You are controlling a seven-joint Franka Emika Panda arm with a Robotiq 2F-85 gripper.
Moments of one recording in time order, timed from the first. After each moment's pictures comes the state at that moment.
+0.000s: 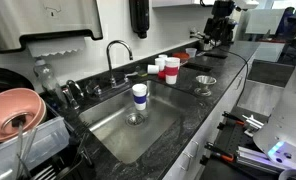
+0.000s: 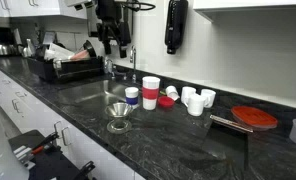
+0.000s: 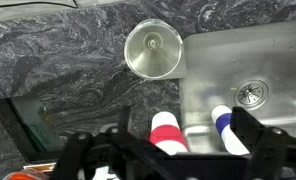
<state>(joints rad) -0.13 -0.75 -0.14 -2.58 -0.11 1.98 -0.06</state>
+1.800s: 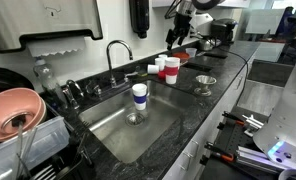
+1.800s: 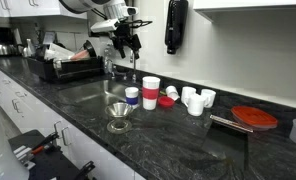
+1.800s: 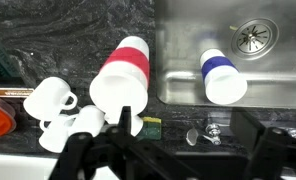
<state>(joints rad) -0.06 -0.37 0.02 -2.46 -0.16 2.43 0.09</state>
